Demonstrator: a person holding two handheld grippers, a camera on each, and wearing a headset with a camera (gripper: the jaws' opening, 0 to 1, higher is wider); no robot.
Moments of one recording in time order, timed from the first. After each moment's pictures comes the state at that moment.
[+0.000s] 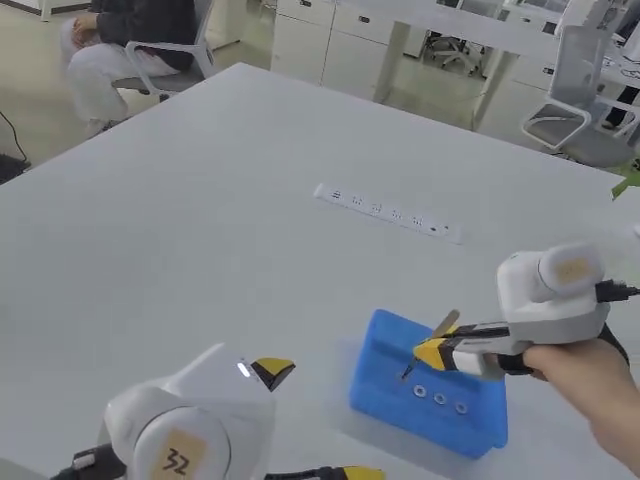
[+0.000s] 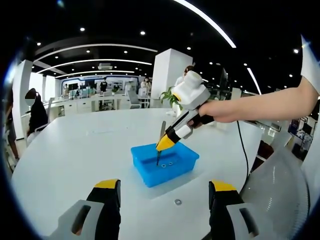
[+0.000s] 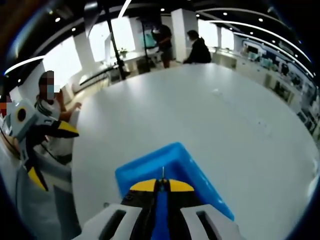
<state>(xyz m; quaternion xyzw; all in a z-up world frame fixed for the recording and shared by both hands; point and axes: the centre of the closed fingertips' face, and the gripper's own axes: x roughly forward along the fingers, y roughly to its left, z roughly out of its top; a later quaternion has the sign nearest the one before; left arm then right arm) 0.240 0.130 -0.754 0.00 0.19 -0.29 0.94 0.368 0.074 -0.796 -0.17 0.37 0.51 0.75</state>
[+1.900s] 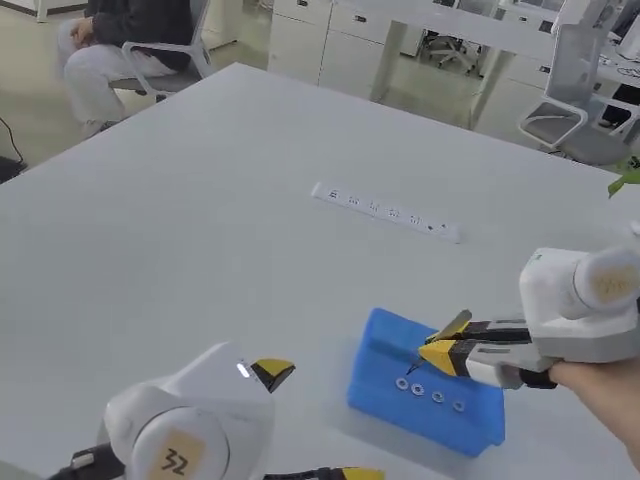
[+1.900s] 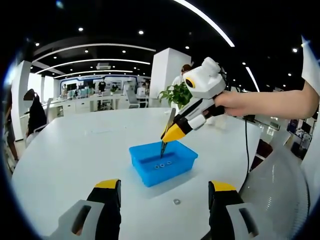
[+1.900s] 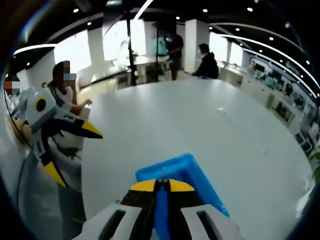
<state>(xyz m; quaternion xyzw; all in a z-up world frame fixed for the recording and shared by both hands) 0.240 0.128 -0.755 0.01 0.19 -0.30 0.94 0.337 0.071 -0.752 -0.21 0.31 0.54 0.76</state>
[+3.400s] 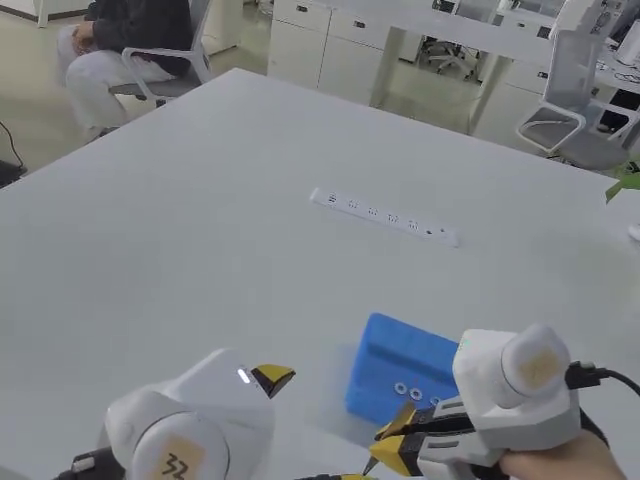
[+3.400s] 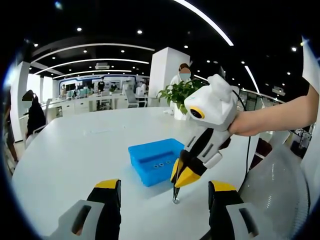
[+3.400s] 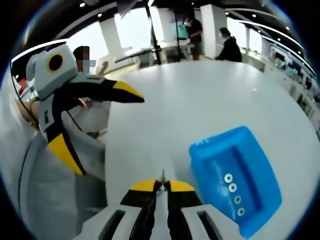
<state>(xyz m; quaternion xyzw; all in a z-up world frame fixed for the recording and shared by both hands) 0.238 0.127 -0.755 0.01 0.20 -0.30 0.93 0.259 0.088 -0.817 -0.22 0.38 0.60 0.68</state>
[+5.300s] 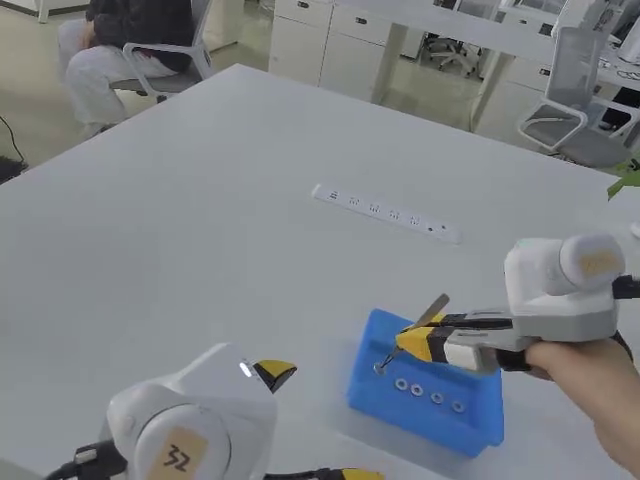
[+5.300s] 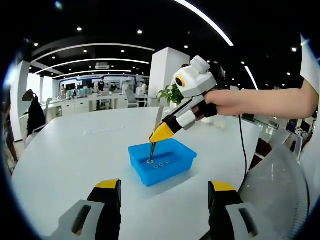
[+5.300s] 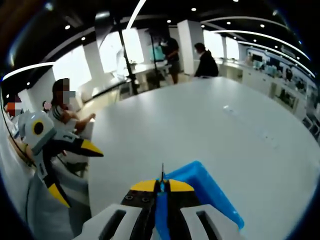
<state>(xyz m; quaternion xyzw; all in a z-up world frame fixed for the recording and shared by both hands) 0.239 0.126 -0.756 0.01 0.20 -0.30 0.93 0.349 0.097 -0.761 -0.14 0.33 0.55 0.75</state>
